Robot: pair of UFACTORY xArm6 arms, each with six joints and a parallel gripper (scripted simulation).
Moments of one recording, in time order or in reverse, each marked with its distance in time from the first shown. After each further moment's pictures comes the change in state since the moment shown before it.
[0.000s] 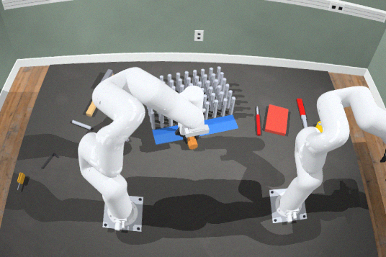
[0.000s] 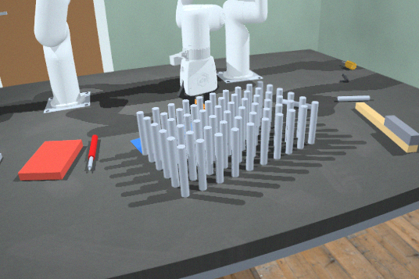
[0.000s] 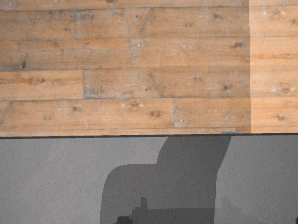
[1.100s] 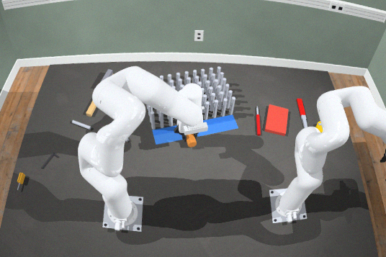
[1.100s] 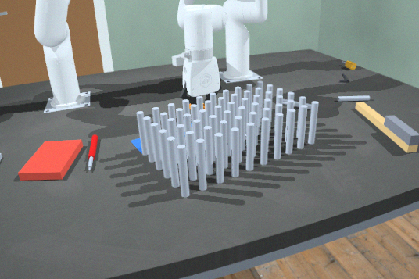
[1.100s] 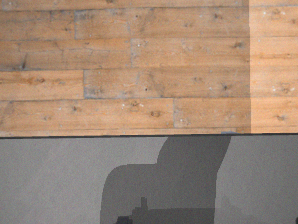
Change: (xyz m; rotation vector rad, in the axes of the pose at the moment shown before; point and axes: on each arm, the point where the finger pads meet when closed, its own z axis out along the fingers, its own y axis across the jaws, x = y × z) left arm -0.012 0.001 0.000 0.000 0.000 0.000; right arm 0.000 0.000 0.000 0.000 0.000 0.000
